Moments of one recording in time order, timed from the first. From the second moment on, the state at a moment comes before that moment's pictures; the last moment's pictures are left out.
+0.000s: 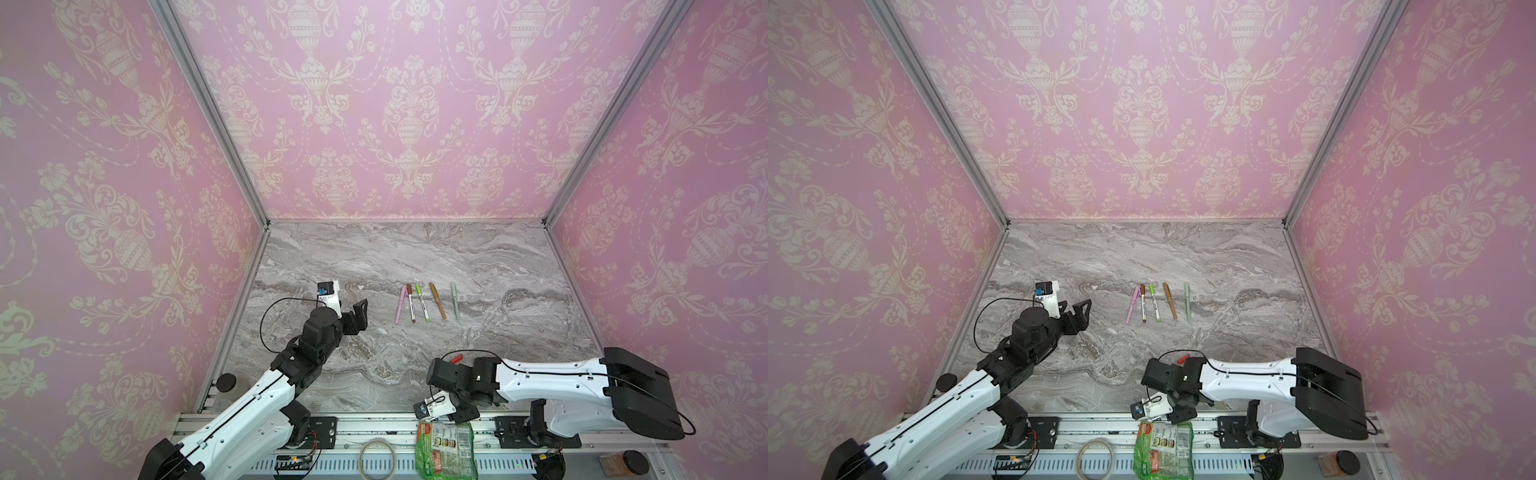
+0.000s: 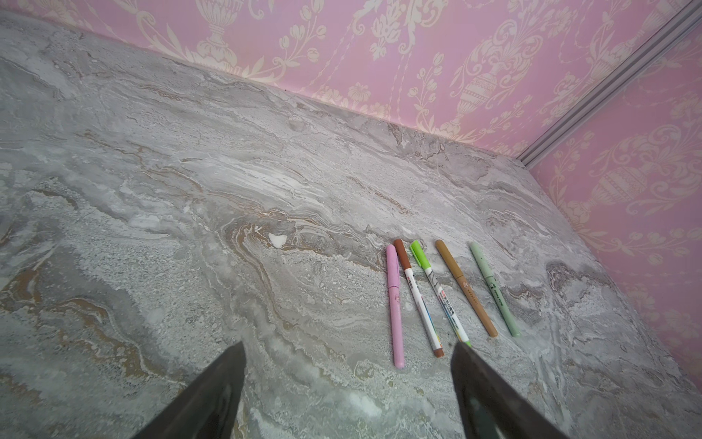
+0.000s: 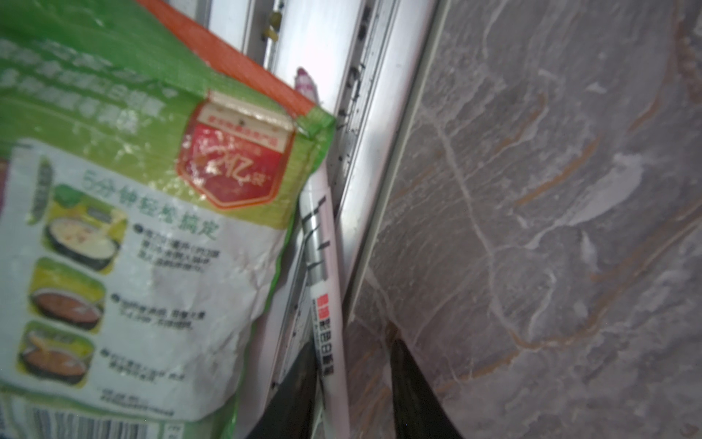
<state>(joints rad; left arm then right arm) -0.54 0.81 0.40 0.03 -0.20 -0.51 1.23 1.35 0.64 -0.67 -0.08 -0.60</state>
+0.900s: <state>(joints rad) -0.52 0.80 0.40 0.03 -0.17 -0.51 1.07 1.34 0.69 -0.57 -0.09 -0.44</state>
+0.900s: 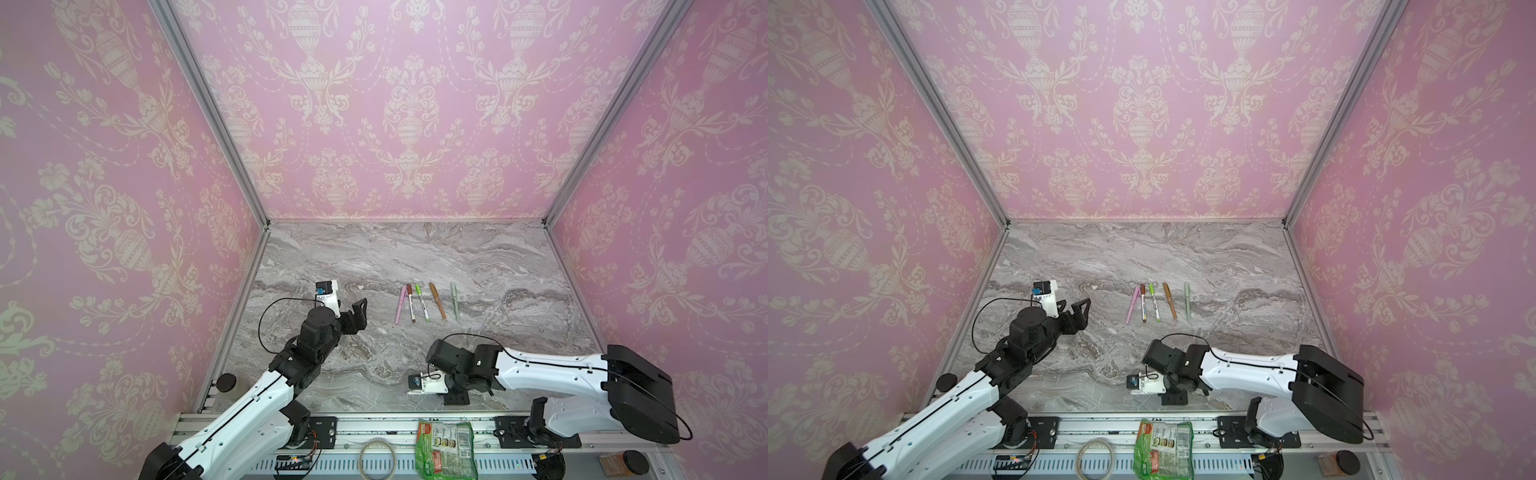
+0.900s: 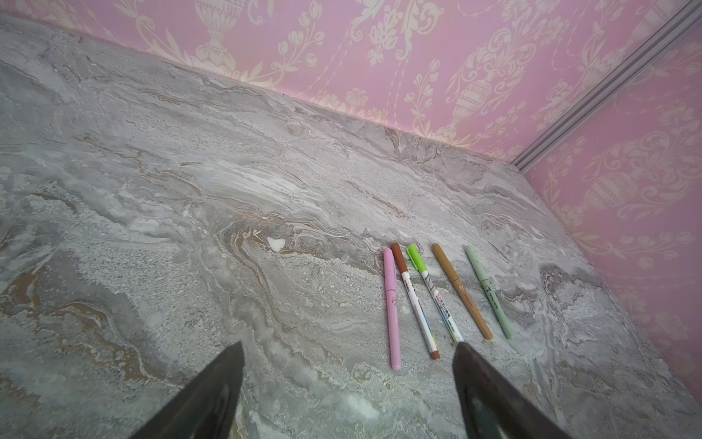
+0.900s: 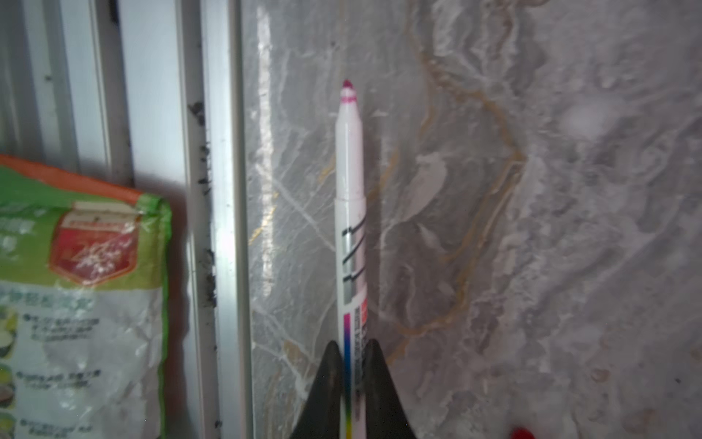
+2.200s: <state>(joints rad) -0.52 1.11 0.49 0.56 0.59 -0.77 0.59 1.18 0.83 -0.06 -0.61 0.55</state>
